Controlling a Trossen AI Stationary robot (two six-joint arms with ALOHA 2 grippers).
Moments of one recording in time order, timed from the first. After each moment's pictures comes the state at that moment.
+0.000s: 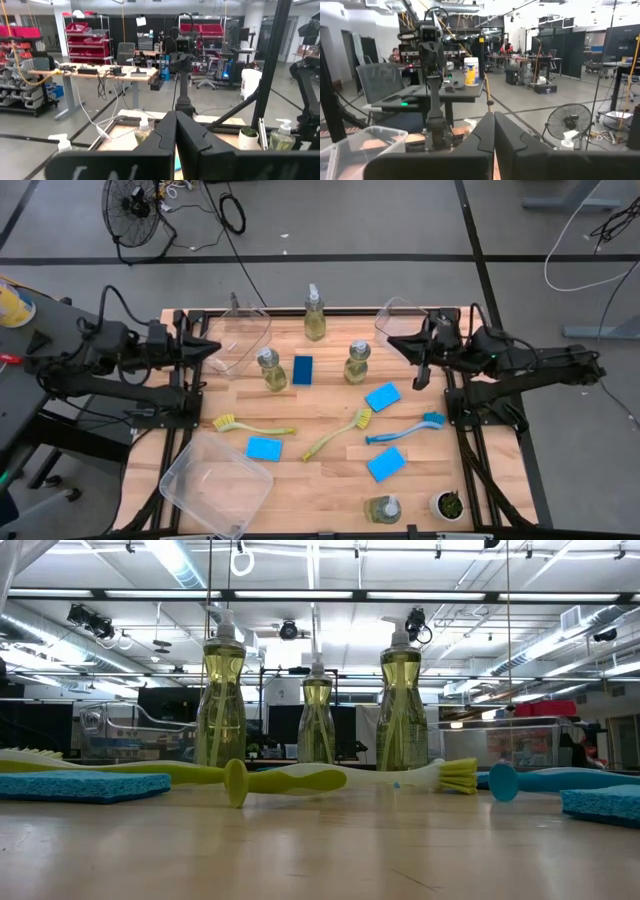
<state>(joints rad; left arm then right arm) -0.05 0.54 0.99 -0.40 -0.21 -0.03 0.05 0.76 0.79 0.09 0.30 -0.01</state>
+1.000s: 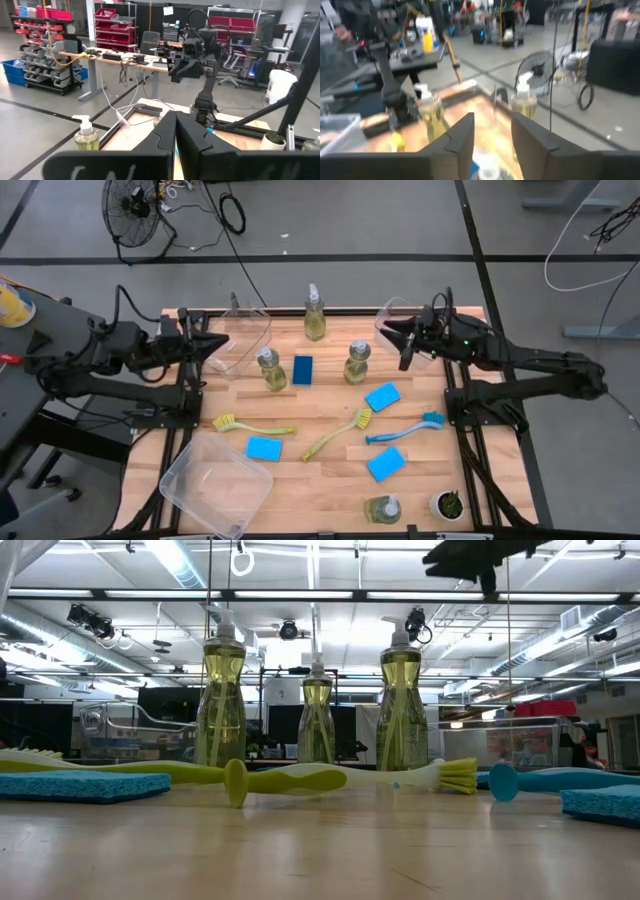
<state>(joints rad) -0.02 0.59 0.99 -0.40 -0.33 -0.09 -0.21 0.82 0.79 -0.11 0.21 0.19</state>
